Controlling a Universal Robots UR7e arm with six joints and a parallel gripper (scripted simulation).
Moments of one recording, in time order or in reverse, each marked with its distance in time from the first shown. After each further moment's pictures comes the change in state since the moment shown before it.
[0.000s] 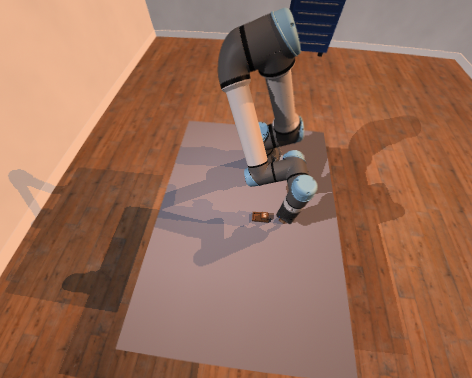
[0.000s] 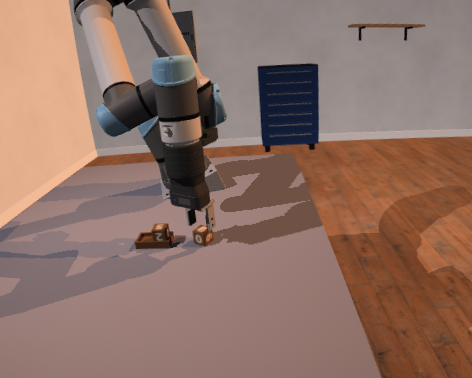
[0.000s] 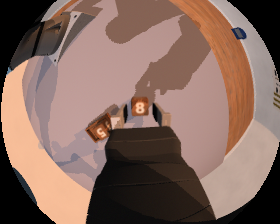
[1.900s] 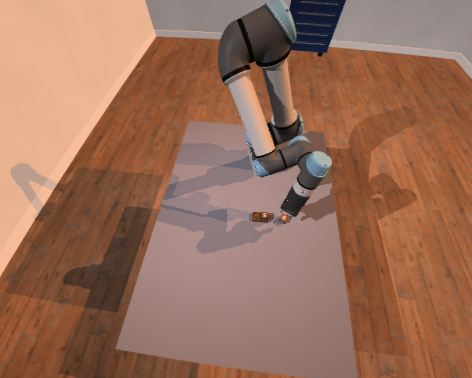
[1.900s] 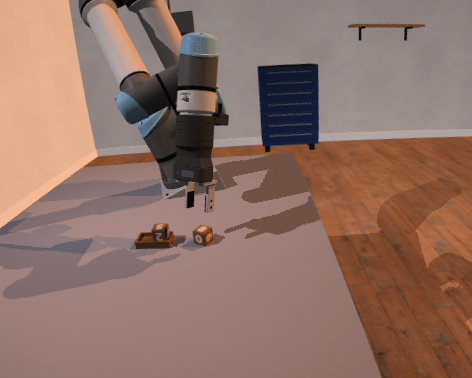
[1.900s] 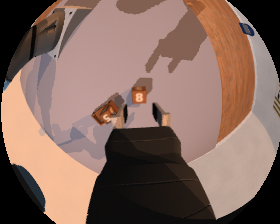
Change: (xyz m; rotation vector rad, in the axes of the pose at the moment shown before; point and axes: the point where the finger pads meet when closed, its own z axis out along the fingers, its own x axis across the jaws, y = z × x) arm 0.000 -0.003 -0.040 -0.260 0.000 -0.001
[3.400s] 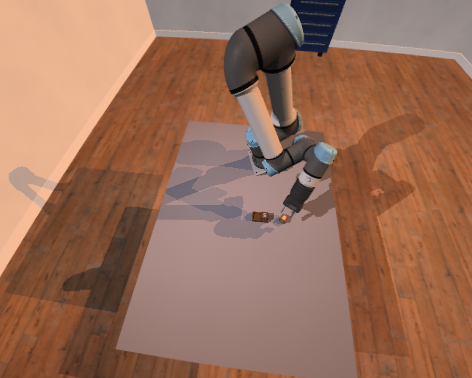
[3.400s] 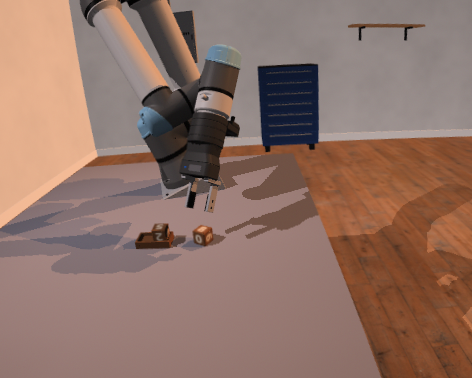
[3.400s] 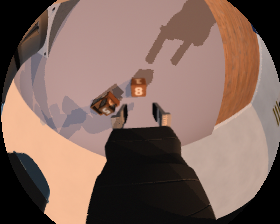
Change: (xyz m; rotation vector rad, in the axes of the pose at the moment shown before) arm 0.001 -0.002 0.001 -0.276 0.000 0.000
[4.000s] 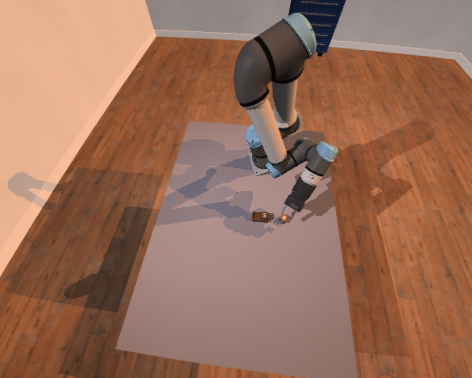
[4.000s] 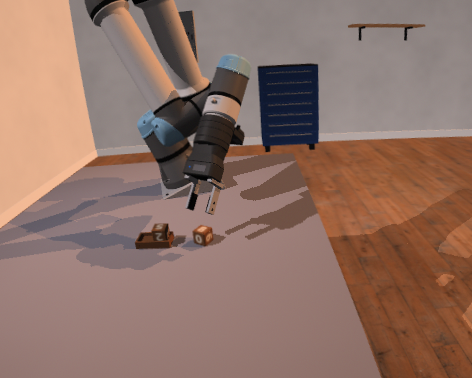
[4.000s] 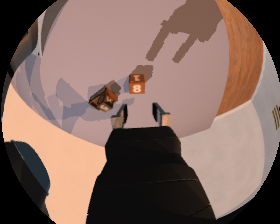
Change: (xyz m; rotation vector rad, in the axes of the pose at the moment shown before) arm 0.003 -0.001 0.003 -0.132 0.000 -0.006
